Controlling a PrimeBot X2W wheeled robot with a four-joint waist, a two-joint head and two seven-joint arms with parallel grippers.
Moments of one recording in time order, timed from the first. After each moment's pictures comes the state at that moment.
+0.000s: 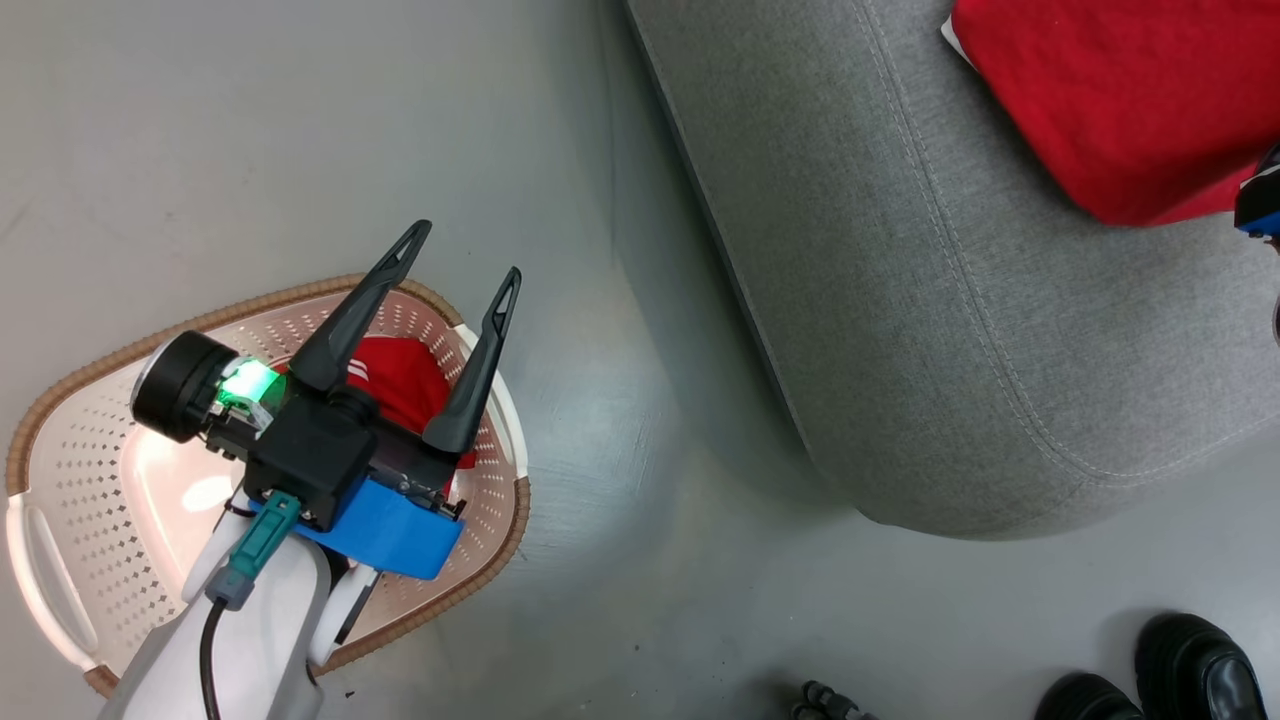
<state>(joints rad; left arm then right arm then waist) -0.39 0.36 -0.43 0.02 -0.18 -0.12 -0.21 -0.91 -0.31 -0.17 0.79 0.28 0.13 -0.26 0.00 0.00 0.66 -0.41</state>
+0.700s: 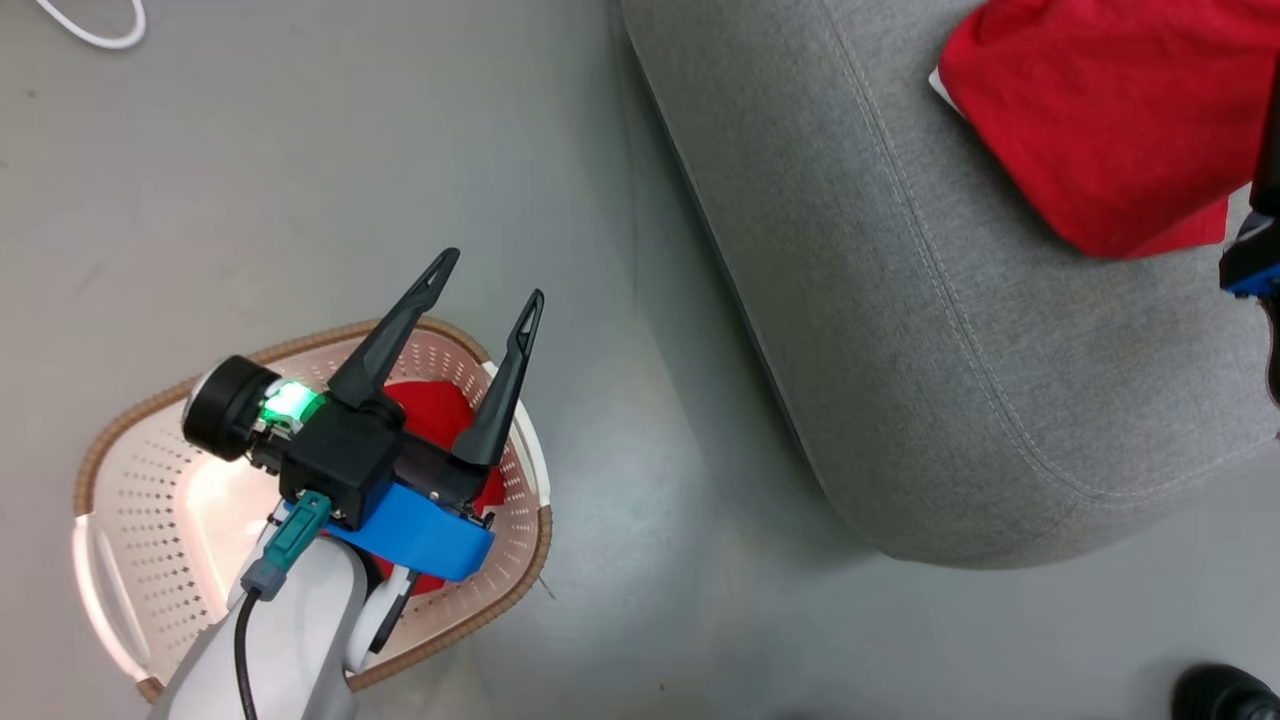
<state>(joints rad) -0.39 0.31 -0.46 0.11 -0.22 -0.12 -0.25 -0.85 -0.33 -0.16 0.80 0.26 0.13 -0.26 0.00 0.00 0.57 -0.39</state>
